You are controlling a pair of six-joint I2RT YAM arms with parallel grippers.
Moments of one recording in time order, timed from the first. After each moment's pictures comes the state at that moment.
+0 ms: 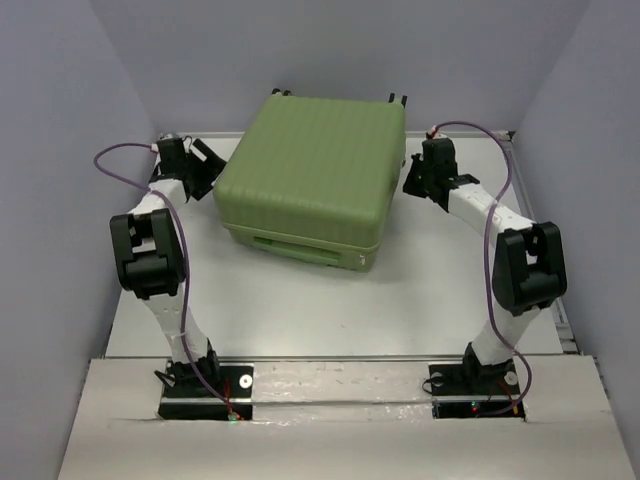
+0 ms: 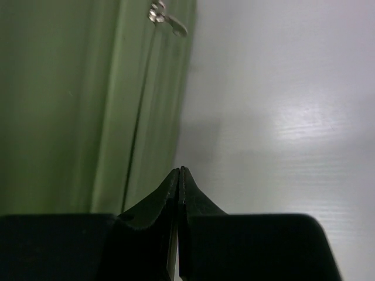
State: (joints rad) left arm 0.16 1.92 1.42 -0.14 0.24 -0.71; right arm 0.23 1.71 1.25 -0.20 0.09 0.42
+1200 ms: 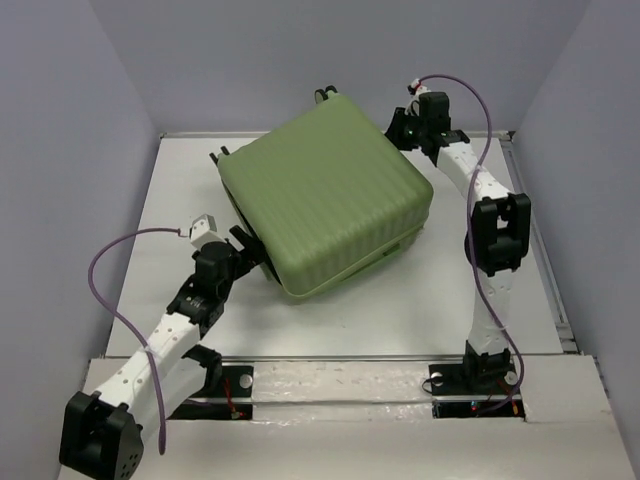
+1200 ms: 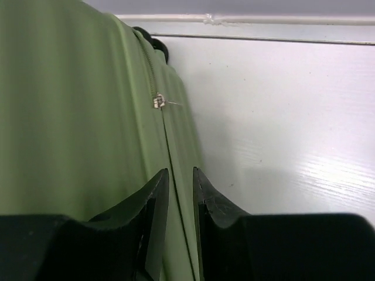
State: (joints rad) left arm -0.37 0.80 0.37 0.00 -0.28 -0.80; right arm 0.21 2.21 2.00 -0.31 -0.29 0.30
